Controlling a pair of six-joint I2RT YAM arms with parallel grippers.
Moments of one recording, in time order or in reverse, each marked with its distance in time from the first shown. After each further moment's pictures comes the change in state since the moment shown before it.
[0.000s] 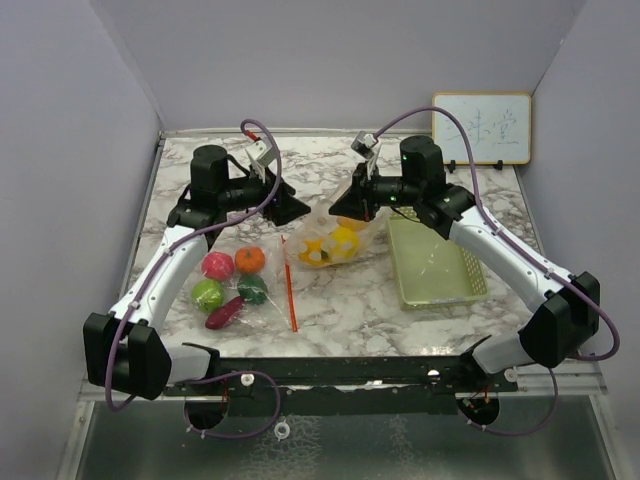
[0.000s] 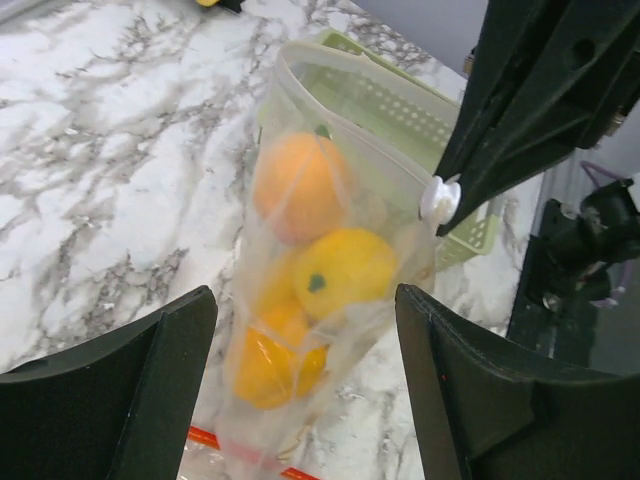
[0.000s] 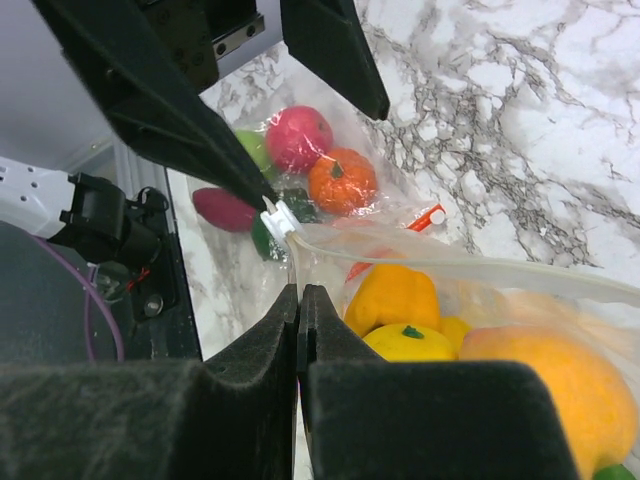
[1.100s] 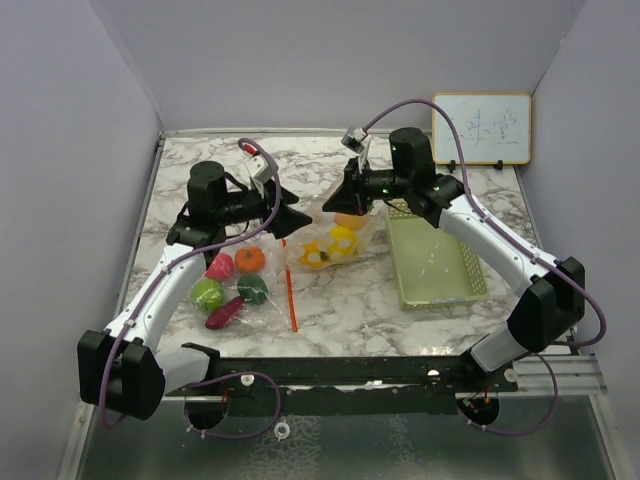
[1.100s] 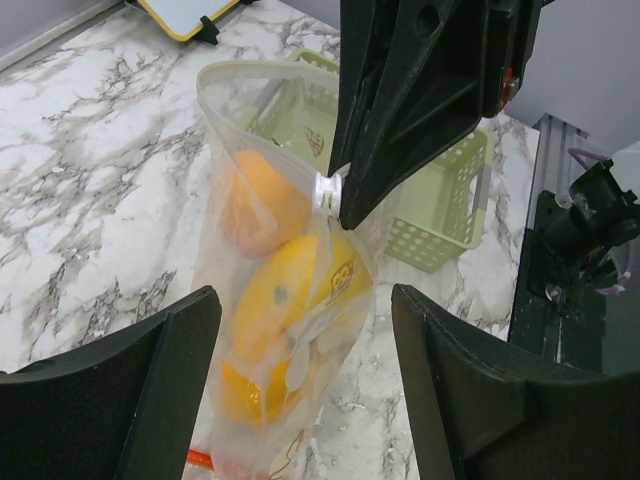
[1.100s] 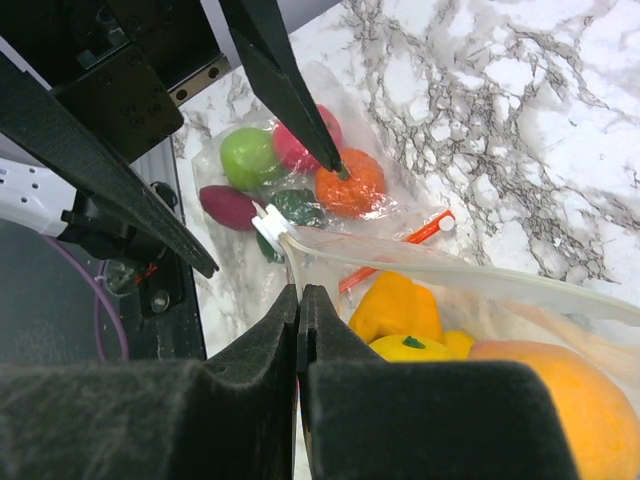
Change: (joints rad) left arm -0.027 -0.108 -0.132 0.135 -0.013 0.032; right arm 0.000 0.098 0.096 -0.046 -0.052 -0.013
